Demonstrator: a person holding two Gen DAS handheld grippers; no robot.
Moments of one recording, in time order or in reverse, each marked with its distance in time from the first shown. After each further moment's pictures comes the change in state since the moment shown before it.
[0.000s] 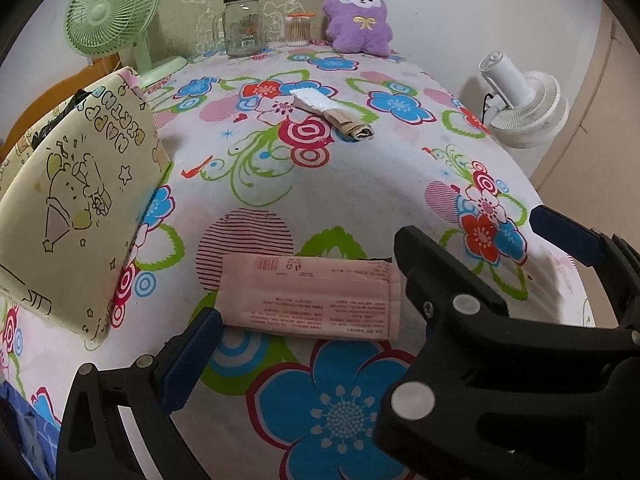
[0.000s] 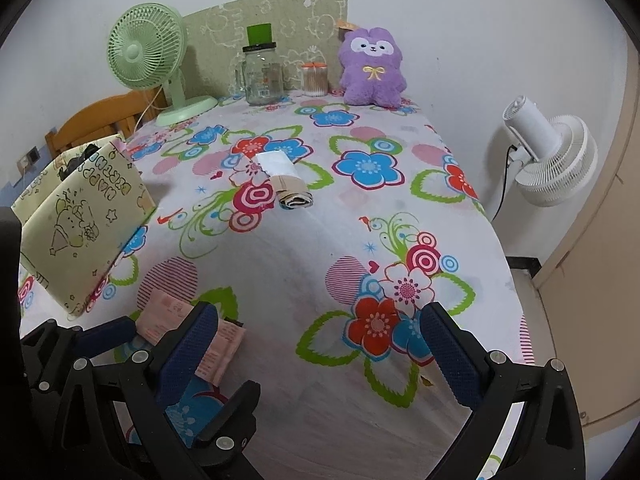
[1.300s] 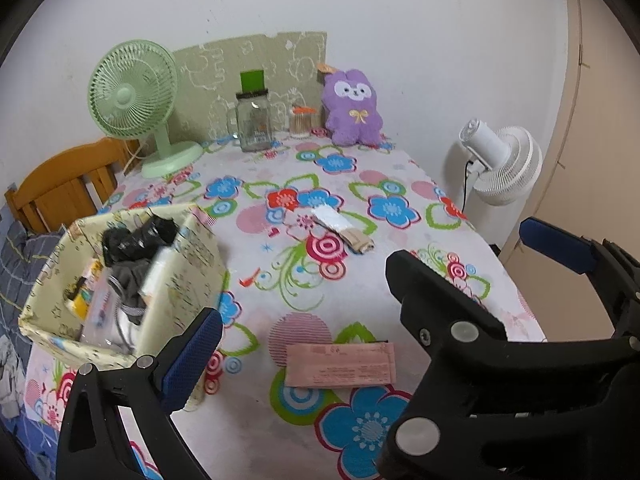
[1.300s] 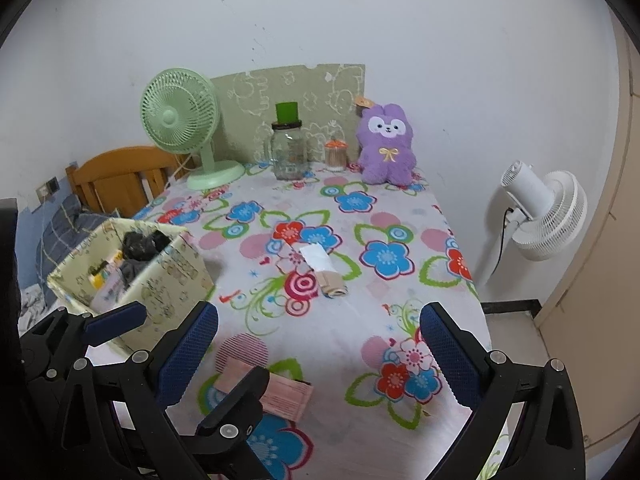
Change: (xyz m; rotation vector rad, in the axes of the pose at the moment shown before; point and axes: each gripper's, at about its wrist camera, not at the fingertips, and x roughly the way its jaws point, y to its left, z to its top) left arm -0.087 0.022 0.031 0.065 -0.246 -0.014; right arm -0.079 0.034 0.046 -0.015 -0.176 0.019
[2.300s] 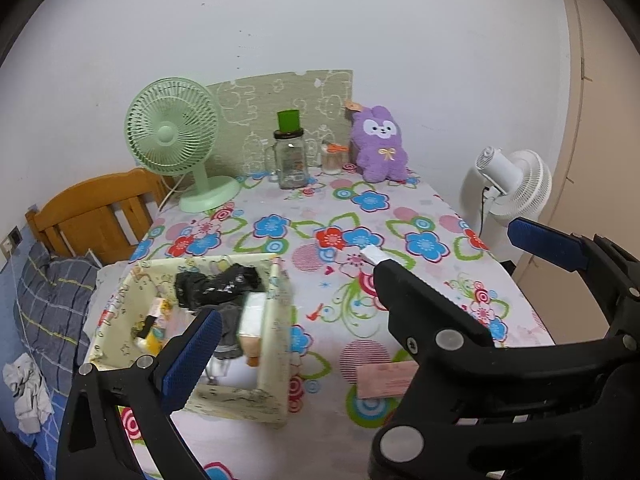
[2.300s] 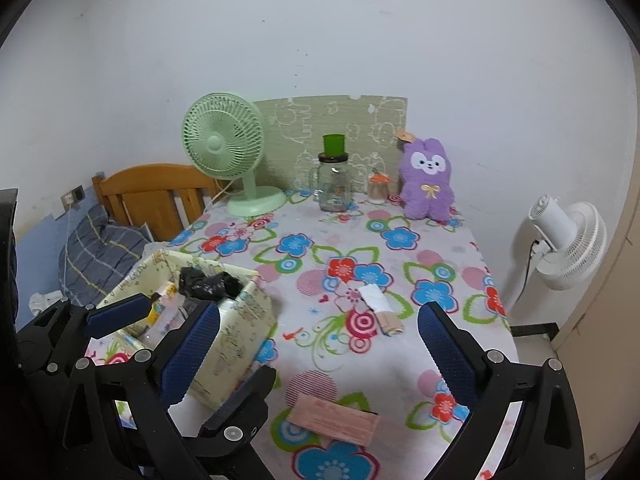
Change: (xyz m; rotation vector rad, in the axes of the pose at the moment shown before) left arm -0.052 0.048 0.023 0.025 -0.094 0.058; right arm -0.026 0.057 0.039 -0.026 -0.064 0.079
